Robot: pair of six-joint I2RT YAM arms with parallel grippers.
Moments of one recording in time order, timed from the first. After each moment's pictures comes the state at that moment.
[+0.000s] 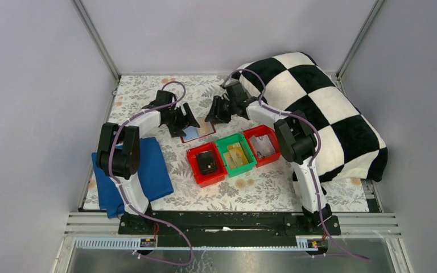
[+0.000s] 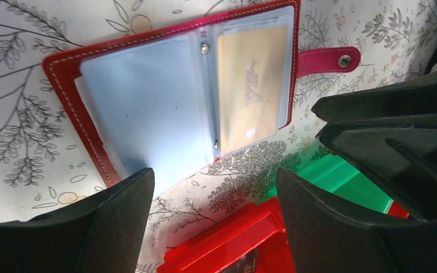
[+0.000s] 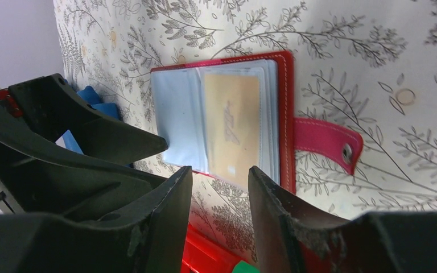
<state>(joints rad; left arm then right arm) -0.17 1.84 1.20 -0.36 0.38 -0.61 0.56 2.28 1.73 -0.21 -0.45 0.70</state>
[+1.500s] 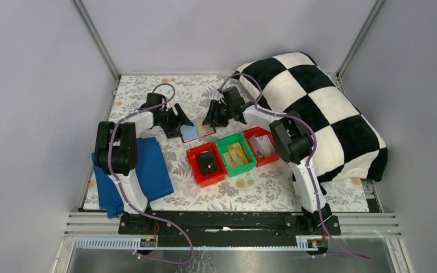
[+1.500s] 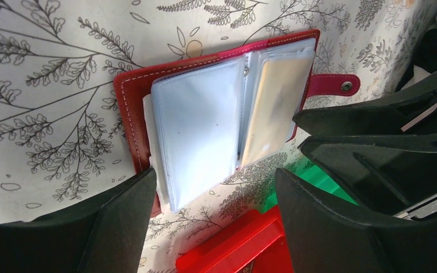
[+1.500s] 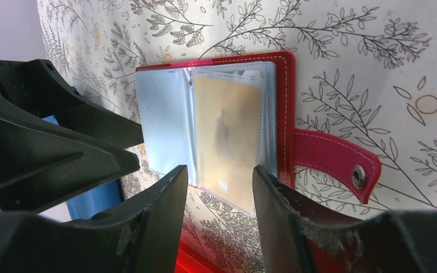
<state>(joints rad) -0.07 1.88 1.15 -0.29 0.48 -0.65 0.58 2.34 1.72 -0.14 -0.42 0.70</state>
